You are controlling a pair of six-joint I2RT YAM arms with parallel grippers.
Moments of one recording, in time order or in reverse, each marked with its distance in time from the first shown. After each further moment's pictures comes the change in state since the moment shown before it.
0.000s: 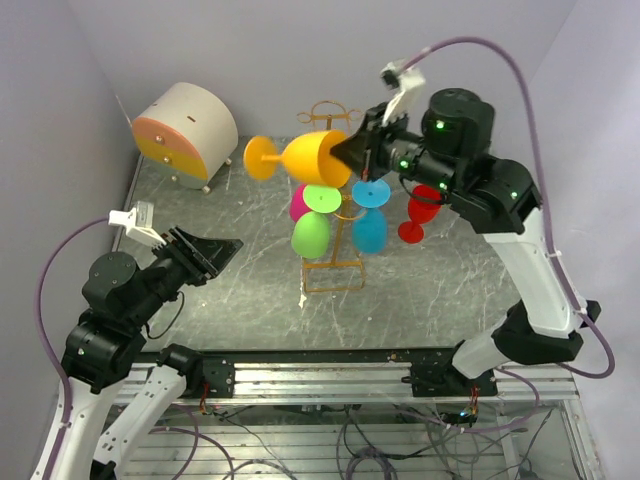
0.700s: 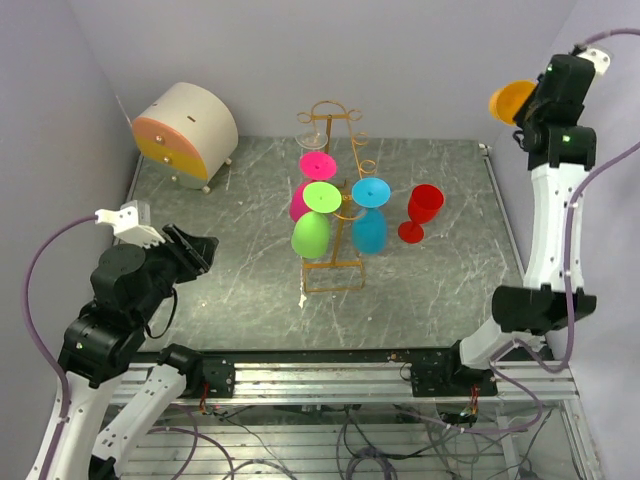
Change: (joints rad) left arm -0.001 0.045 0.055 -0.179 -0.317 0.267; right arm -0.870 0.068 -0.063 0.098 0.560 -0.028
